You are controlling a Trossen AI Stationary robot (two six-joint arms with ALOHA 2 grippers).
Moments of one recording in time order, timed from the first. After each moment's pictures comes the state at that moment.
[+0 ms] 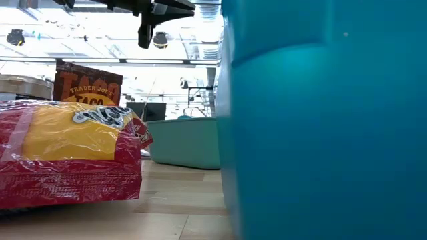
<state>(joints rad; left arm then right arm) -0.13 1.15 0.67 0.40 -0.37 -0.56 0.35 1.56 1.30 -1.11 0.18 1.07</state>
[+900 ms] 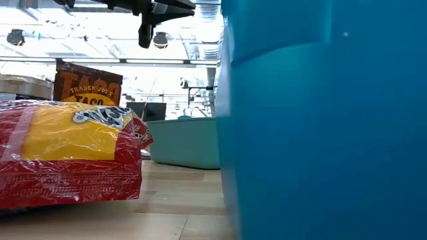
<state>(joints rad) -0.13 1.15 0.67 0.41 -0.37 -0.56 0.35 1.56 1.06 -0.83 0.18 1.09</state>
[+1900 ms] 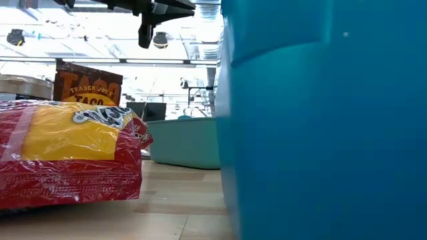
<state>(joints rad) -0.13 1.15 0.67 0.40 -0.38 -0.56 0.34 1.56 0.97 -0.74 0.25 1.10</state>
